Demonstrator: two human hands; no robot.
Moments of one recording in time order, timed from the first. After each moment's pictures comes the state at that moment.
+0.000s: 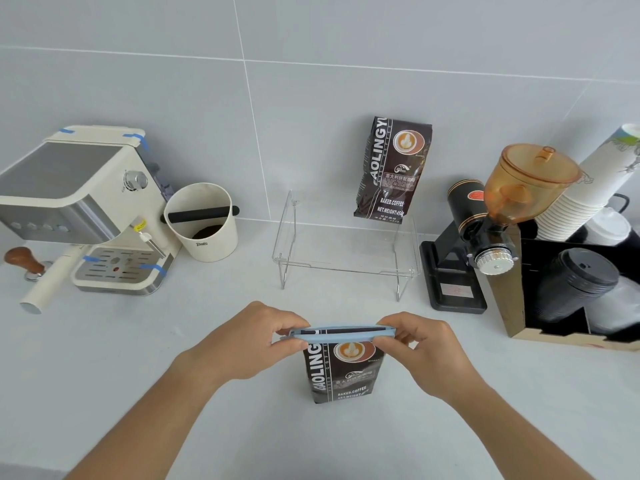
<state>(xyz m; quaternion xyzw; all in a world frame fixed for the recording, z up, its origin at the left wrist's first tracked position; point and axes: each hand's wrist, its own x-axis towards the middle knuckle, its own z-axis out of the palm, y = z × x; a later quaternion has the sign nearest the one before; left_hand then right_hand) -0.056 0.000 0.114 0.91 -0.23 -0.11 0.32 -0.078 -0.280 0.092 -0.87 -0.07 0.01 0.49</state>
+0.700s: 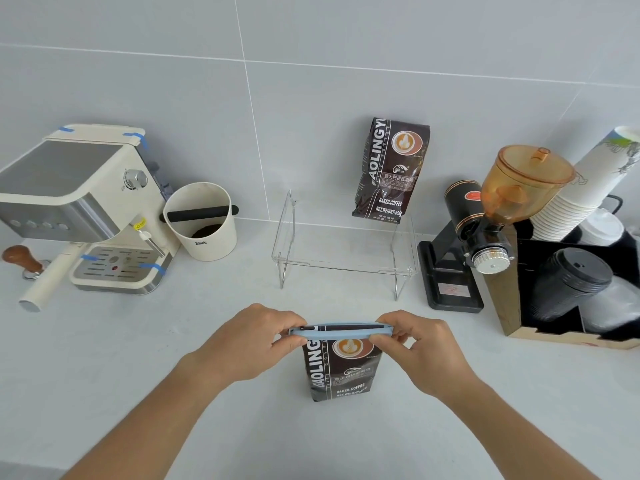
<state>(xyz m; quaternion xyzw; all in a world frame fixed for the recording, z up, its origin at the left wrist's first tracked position) -0.060 -0.001 0.101 0.94 -0.21 -0.07 0.26 -0.081 -0.282 0.081 -0.90 -0.09 -0.03 0.43</state>
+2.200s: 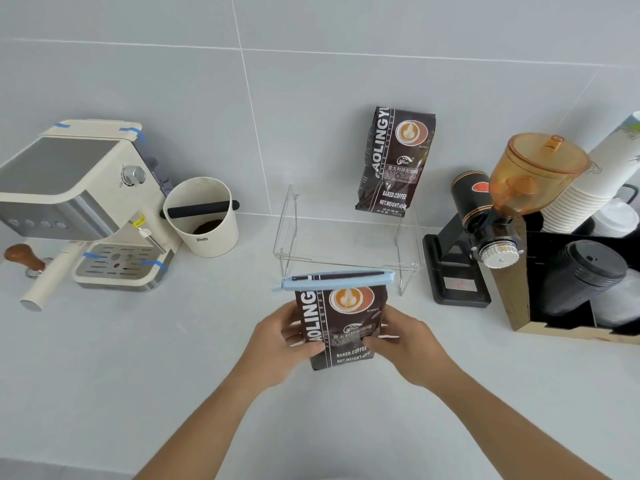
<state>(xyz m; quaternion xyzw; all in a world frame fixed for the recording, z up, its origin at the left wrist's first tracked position) -0.060 -0.028 0.036 0.76 0.01 -0.12 0.63 -0.059 -0.278 0.036 -0.85 -0.03 0.13 0.51</state>
